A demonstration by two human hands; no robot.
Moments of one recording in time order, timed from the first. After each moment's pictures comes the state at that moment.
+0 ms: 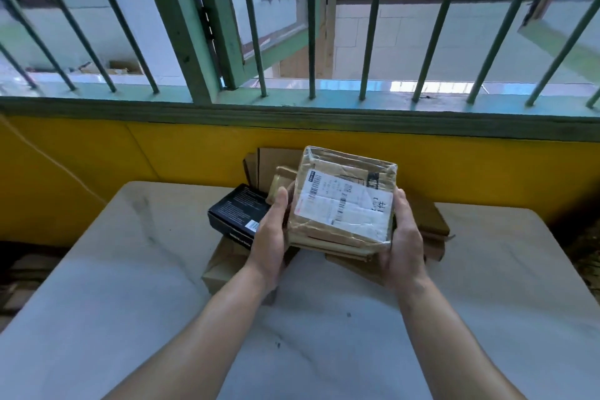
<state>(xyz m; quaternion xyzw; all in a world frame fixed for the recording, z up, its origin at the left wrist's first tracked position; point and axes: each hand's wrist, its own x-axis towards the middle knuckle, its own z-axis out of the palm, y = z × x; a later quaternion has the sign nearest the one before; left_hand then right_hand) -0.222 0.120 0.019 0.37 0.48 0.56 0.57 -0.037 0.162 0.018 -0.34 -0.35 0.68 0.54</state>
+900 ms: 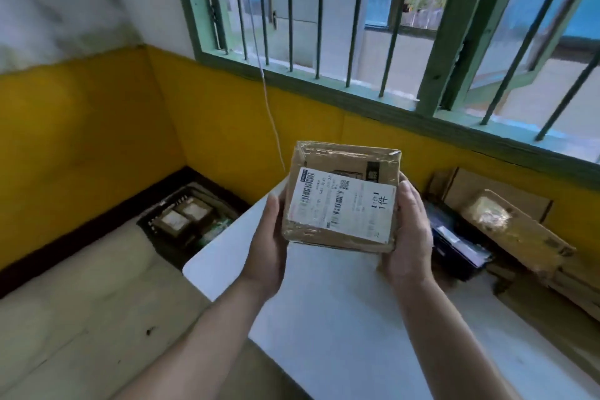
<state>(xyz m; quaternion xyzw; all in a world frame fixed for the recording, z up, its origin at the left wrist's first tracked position) -0.439 -0.155 0.060 0.30 0.47 0.73 0.39 -0.310 -0.032 0.082 -0.23 -0.48 0.72 0.45</state>
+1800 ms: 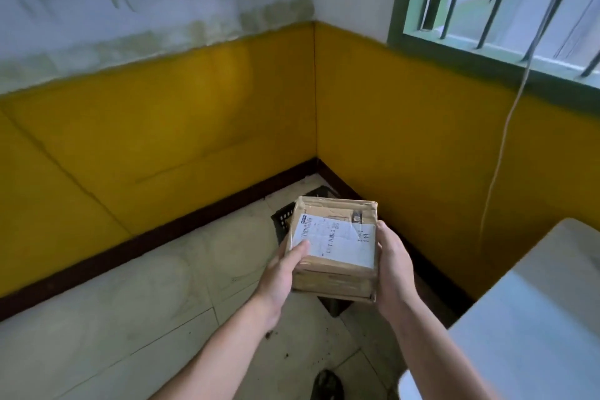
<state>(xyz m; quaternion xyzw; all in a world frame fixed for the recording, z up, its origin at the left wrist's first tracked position) -0.861 -0.361 -0.049 0.04 0.68 0.66 0.30 -0.800 -0.190 -0.051 -0.33 -0.51 0.78 0.15</state>
